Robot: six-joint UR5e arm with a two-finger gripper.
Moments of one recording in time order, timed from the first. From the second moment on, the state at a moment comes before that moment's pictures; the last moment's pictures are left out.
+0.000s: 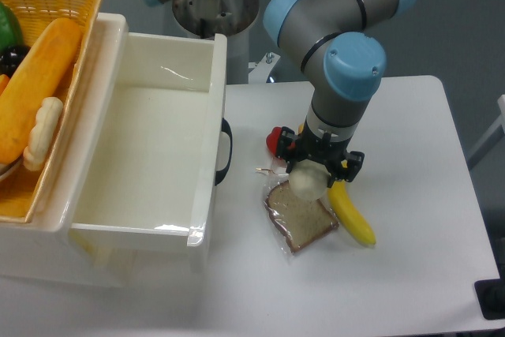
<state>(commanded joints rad) 2.59 -1.88 -1.52 -1.29 1.47 0.92</state>
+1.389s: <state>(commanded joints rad) 2.69 -1.70 -1.52 -1.55 1.45 0.89</state>
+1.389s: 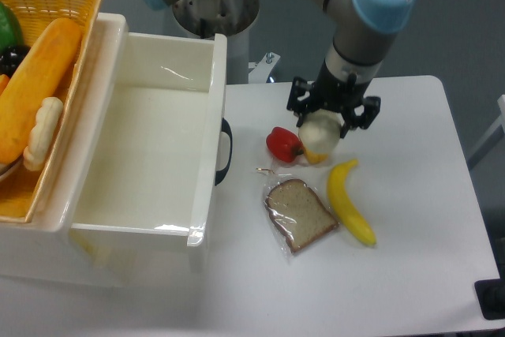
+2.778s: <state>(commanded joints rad) 2.58 -1.50 -1.57 -1.71 1.16 0.67</state>
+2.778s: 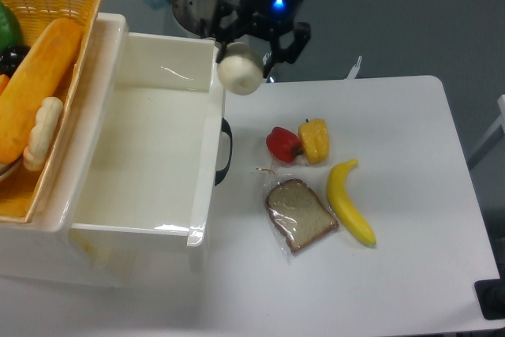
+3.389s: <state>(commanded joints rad) 2.46 -1.53 -1.57 -1.64 1.14 0.59</state>
